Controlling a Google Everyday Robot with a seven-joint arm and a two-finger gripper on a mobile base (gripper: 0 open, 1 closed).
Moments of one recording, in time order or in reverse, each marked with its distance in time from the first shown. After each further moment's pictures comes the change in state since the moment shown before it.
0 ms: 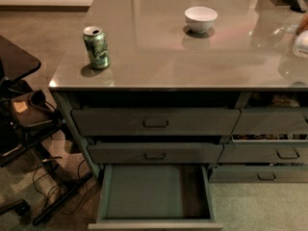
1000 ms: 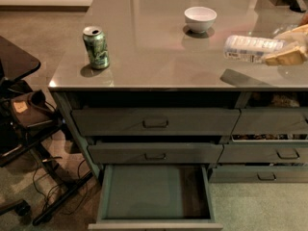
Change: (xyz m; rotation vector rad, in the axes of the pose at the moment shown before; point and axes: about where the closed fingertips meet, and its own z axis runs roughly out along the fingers) arm -0.099 0.105 0.101 -0.372 -0.211 -0.071
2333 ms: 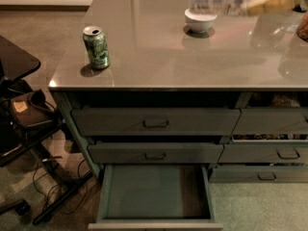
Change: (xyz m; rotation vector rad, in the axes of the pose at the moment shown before) arm -0.169 0.019 -0.028 -0.224 -0.303 -0.155
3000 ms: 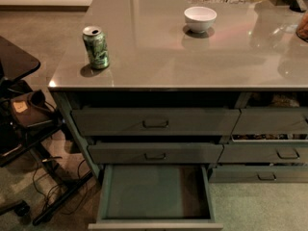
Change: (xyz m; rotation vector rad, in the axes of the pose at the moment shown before) arm -0.046 0.005 -0.006 -0.073 -0.066 -0.058
